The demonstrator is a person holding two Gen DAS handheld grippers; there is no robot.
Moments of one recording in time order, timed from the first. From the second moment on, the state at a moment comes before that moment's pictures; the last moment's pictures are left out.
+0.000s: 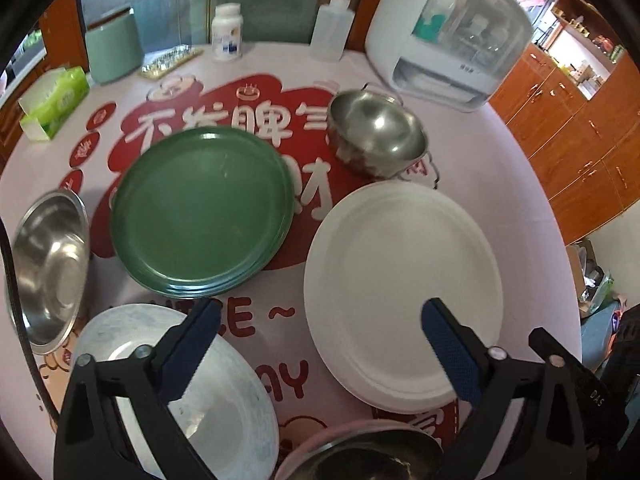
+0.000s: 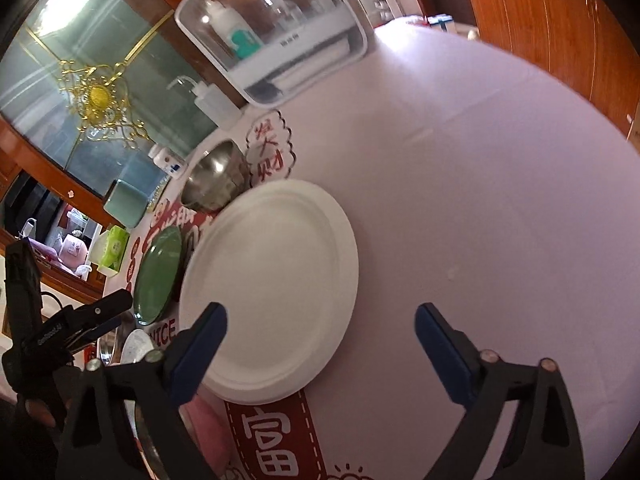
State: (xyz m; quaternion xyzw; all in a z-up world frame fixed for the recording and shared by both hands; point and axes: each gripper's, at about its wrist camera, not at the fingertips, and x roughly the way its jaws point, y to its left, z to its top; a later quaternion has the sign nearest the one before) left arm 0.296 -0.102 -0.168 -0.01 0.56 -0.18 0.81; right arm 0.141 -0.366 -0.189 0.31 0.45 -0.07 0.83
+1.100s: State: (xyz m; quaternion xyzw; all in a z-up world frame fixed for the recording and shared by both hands) left arm 0.319 -0.109 -0.235 -0.02 0.62 -0.16 0.76; right arm 0.160 -0.380 -0.226 0.33 0.47 -0.04 0.82
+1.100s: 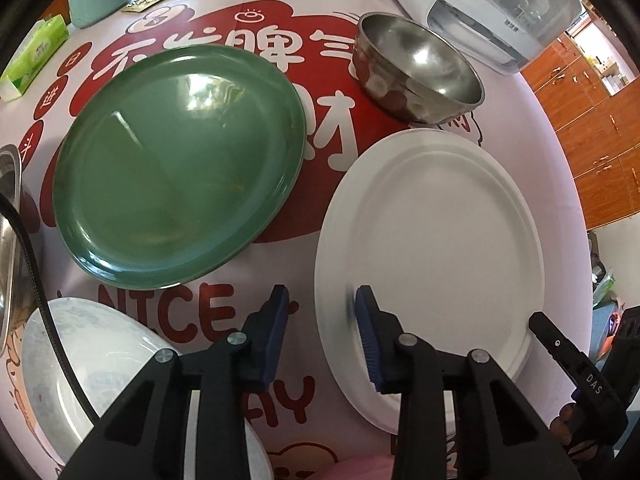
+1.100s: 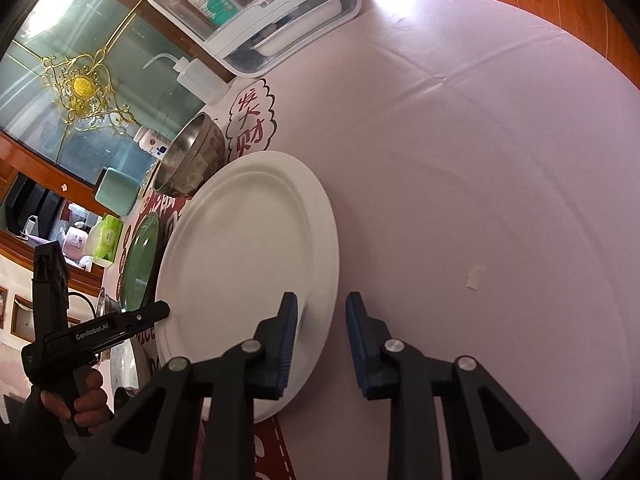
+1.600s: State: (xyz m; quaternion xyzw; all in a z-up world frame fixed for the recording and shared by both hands) left arm 0.319 -0.116 -0.236 -0.02 0.63 -0.17 0.76; right arm 0.164 -0.375 -0.228 0.33 0.48 -0.01 0.81
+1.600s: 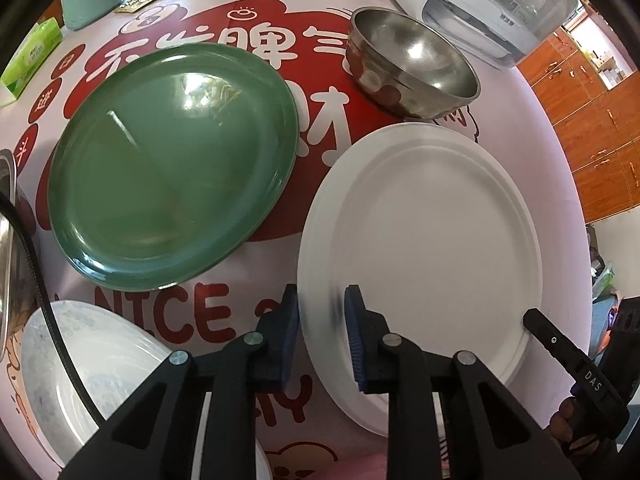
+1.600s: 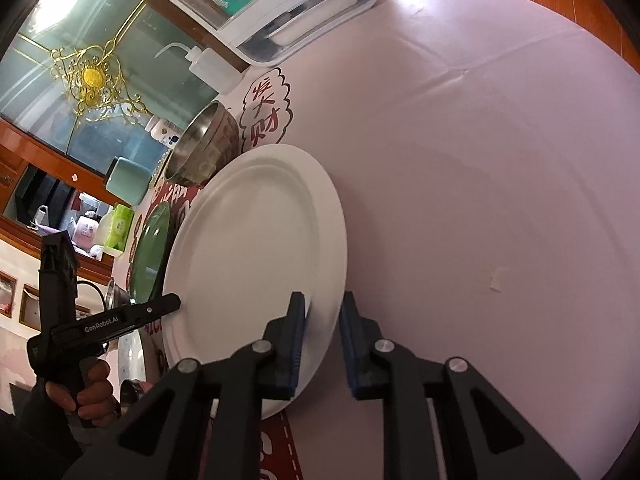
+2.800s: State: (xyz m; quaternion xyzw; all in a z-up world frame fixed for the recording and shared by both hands) left arm 0.244 -0.104 -0.108 -0.04 0.51 -0.22 0.83; right arm 0.098 -0.372 -0.122 0.30 0.38 -0.01 0.87
